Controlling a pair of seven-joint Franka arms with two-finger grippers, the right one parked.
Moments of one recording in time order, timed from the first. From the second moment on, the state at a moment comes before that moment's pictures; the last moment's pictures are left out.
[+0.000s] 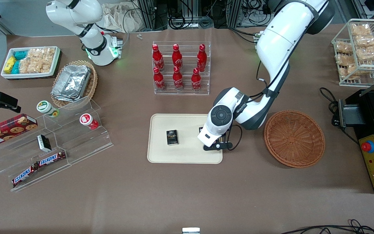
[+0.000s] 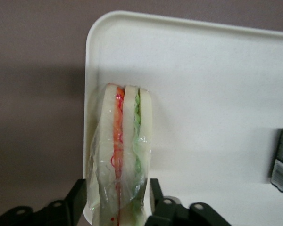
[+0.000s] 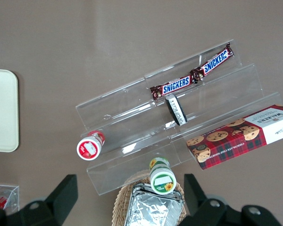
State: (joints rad) arm -0.40 0.72 -0.28 -1.51 0.12 2.13 -0.78
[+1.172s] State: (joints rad) arm -0.23 0.34 -0.20 -1.44 0.06 1.80 -0.55
